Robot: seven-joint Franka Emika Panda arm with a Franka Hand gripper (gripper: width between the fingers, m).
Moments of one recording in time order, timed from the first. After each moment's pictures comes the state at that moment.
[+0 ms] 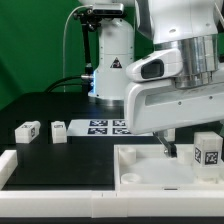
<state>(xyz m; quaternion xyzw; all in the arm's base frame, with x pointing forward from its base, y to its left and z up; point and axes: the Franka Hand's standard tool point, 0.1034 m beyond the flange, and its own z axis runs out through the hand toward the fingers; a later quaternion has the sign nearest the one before) 0.610 0.103 0.069 -0.99 -0.06 -0.07 0.07</state>
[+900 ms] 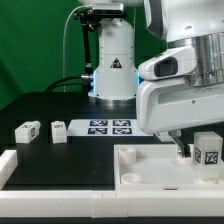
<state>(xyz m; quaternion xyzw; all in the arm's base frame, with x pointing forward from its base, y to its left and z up) 0.618 0.120 0.071 -0.99 -0.06 -0.07 0.07</state>
